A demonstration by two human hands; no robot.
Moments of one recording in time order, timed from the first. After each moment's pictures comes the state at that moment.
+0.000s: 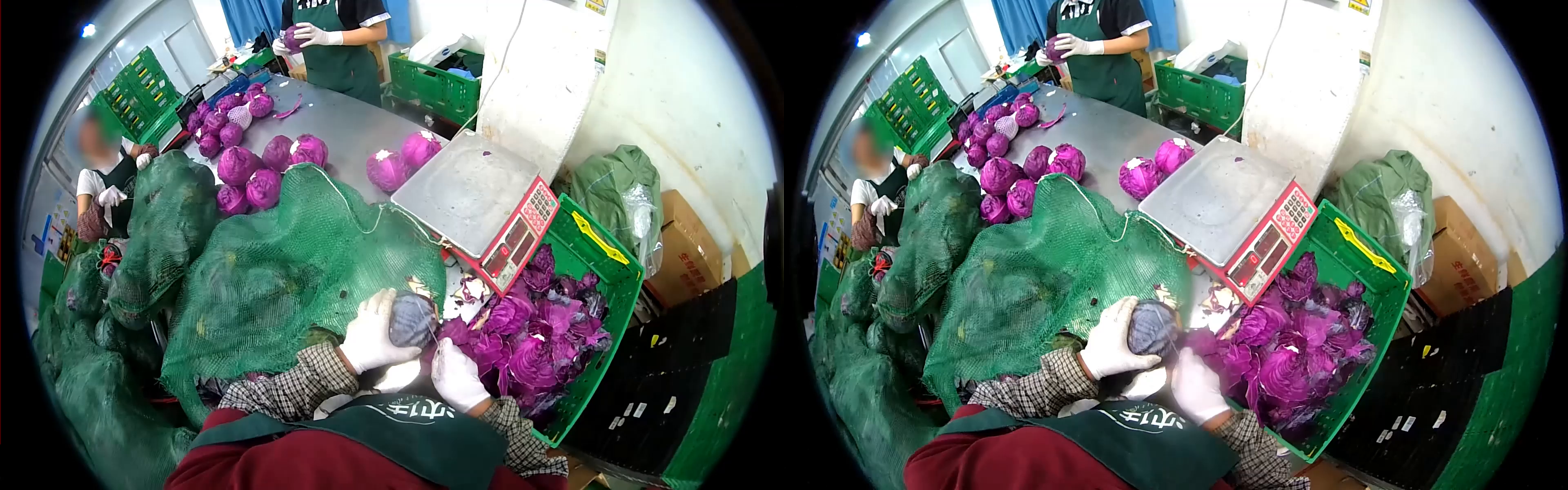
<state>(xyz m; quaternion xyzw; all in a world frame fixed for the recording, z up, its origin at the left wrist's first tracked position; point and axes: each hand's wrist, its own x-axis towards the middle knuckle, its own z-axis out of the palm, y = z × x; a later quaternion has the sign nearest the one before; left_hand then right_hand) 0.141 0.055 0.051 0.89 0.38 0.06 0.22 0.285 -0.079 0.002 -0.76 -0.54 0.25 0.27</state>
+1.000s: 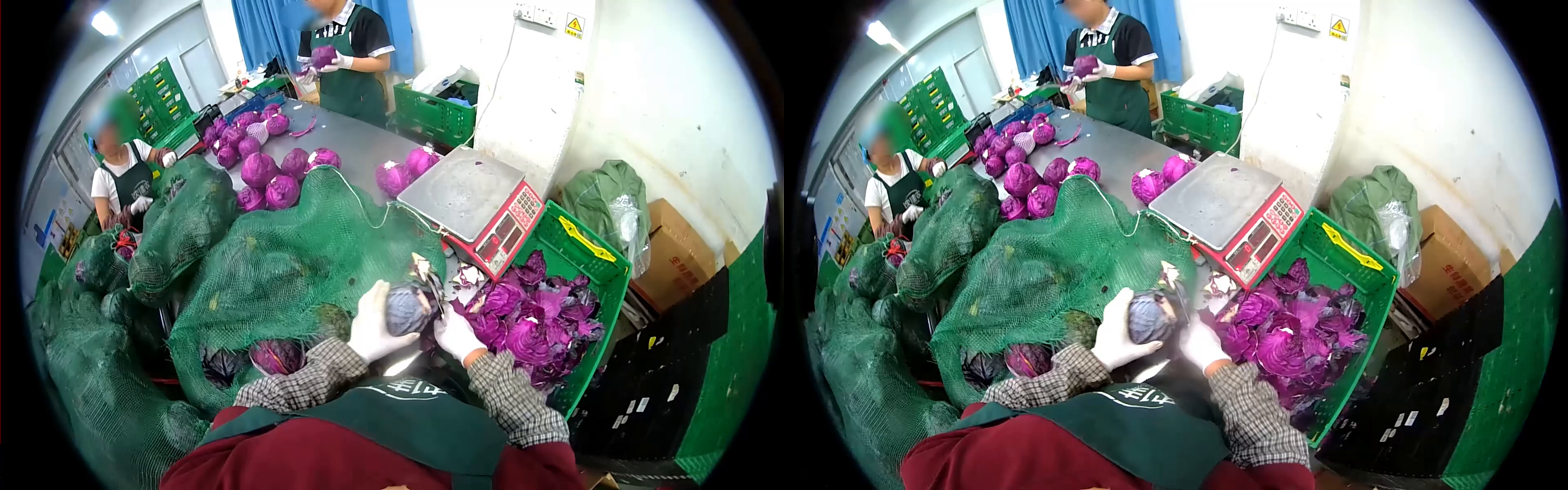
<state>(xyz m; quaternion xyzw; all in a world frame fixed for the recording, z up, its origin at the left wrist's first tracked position) 0.107 0.013 0.013 0.88 0.35 0.26 0.18 0.300 -0.052 -0.037 -0.75 -0.53 0.29 0.26</state>
